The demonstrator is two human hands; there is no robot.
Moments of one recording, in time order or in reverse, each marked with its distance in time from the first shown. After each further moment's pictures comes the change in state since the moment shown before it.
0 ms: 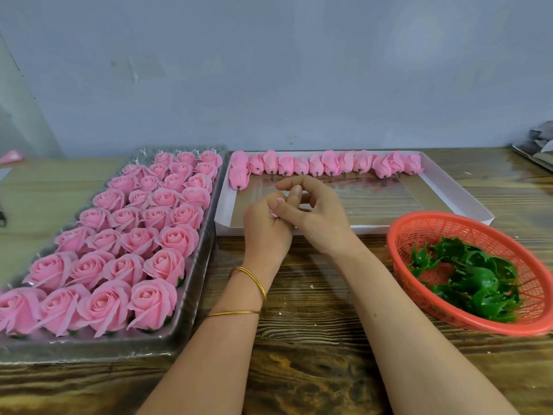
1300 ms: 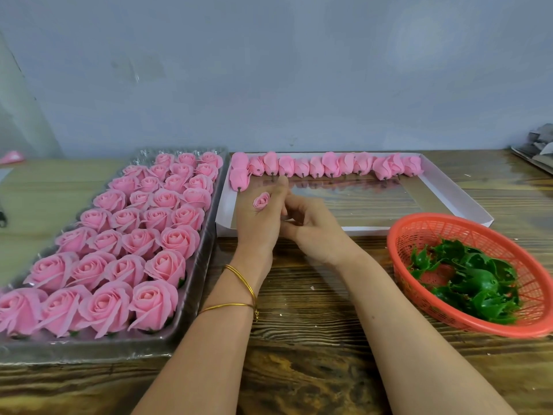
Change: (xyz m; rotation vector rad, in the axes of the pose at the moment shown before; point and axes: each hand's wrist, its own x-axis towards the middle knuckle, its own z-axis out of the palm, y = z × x) left_hand 0.009 0.004 -0.005 -0.358 0.061 -0.264; right_hand -0.003 0.003 0.001 0.065 -0.301 -0.061
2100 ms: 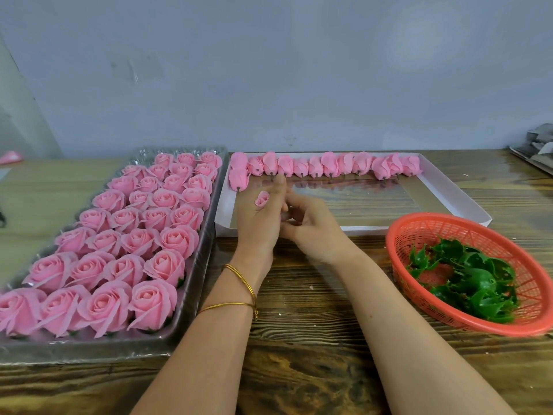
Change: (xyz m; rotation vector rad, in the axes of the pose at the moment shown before) left_hand 0.006 -0.009 0.000 -0.051 -0.012 0.014; right_hand 0.001 0.006 0.000 0.010 0.037 -0.030
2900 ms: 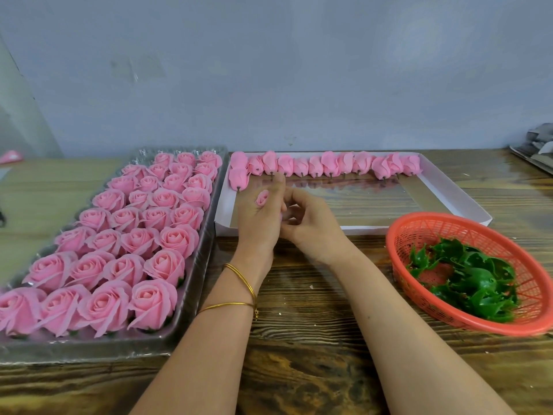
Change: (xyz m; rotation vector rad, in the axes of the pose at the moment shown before) left_hand -0.002 0.003 0.001 -0.015 -0.018 -0.032; right_hand 0.002 0.006 0.001 -0.027 0.076 0.042
